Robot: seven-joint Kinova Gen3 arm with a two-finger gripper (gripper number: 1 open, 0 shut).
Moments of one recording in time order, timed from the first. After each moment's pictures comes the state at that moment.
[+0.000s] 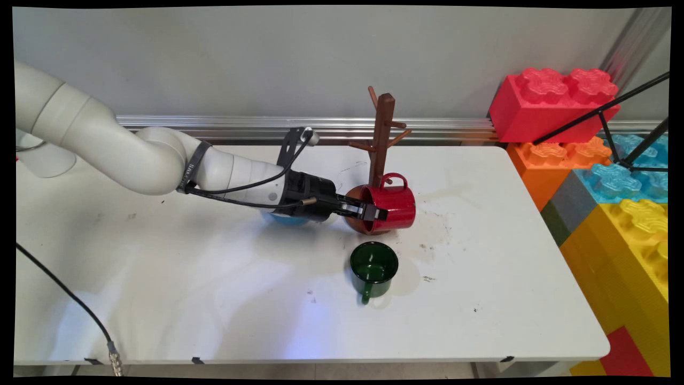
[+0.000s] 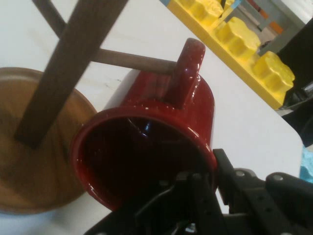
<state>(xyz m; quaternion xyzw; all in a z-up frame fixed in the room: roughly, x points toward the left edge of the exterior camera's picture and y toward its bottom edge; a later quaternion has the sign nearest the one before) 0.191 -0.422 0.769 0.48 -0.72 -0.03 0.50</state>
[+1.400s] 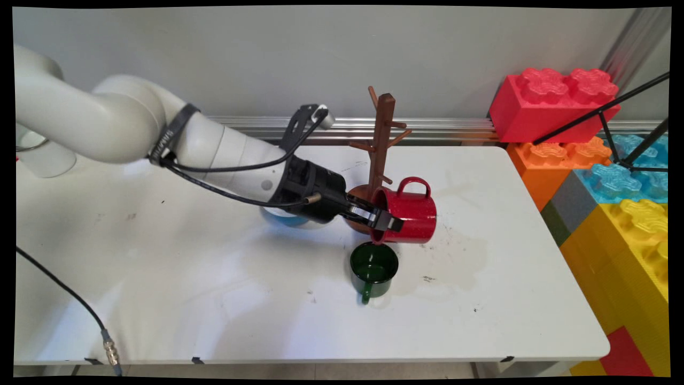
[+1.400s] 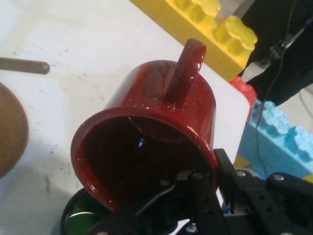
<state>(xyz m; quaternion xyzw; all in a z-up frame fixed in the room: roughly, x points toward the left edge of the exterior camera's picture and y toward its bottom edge) 0.157 -0.381 0.858 0.44 -0.76 -0.04 0.46</state>
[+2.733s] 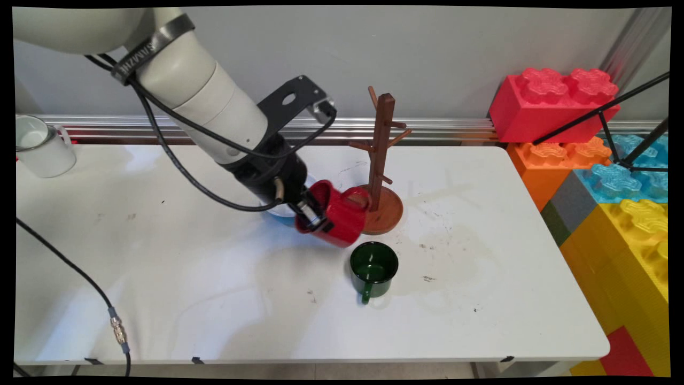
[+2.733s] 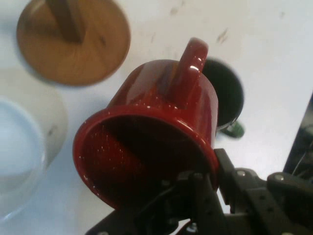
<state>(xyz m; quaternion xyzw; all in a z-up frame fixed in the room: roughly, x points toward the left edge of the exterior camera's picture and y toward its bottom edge) 0.154 -0.373 0.945 0.39 -0.89 0.05 0.21</state>
